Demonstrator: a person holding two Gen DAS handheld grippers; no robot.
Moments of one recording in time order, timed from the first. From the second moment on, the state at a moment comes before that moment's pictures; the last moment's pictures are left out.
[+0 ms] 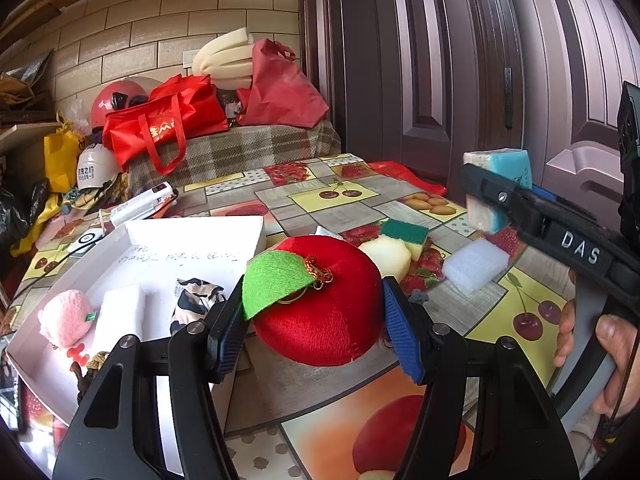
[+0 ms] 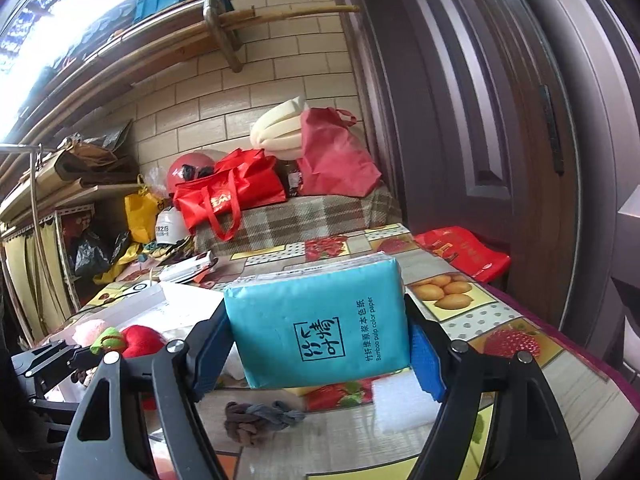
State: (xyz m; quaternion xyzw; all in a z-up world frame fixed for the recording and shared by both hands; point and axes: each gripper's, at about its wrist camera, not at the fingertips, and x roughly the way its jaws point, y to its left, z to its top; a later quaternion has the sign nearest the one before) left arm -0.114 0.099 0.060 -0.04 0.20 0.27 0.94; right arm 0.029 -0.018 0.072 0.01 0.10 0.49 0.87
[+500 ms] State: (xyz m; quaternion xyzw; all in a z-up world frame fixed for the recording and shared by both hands) left arm -0.132 0.112 0.062 -0.04 0.19 0.30 0.93; right arm 0.007 0.003 0.070 -0.02 0.11 0.52 0.85
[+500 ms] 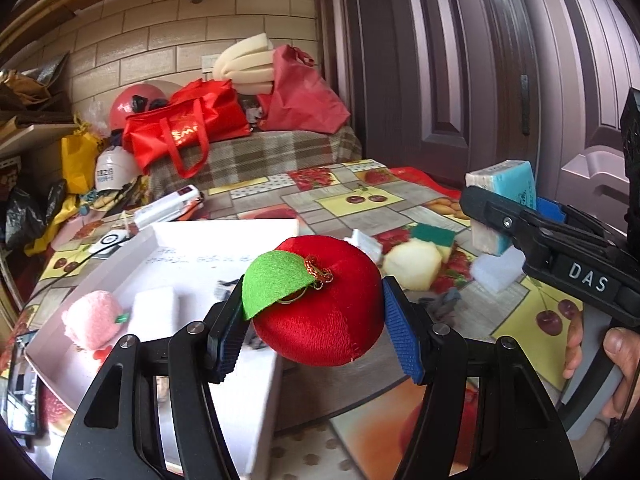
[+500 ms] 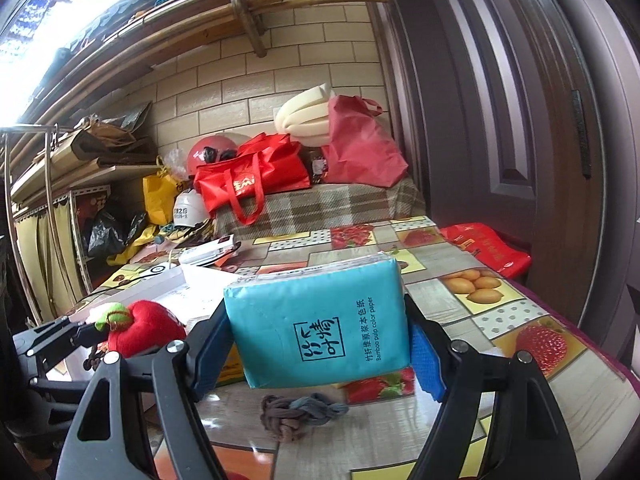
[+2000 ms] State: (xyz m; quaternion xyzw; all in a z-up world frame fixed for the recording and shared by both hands) left arm -0.233 0.230 0.051 -0.12 0.16 0.48 0.85; right arm -0.068 0.135 0.056 -0.11 0.14 0.61 0.78
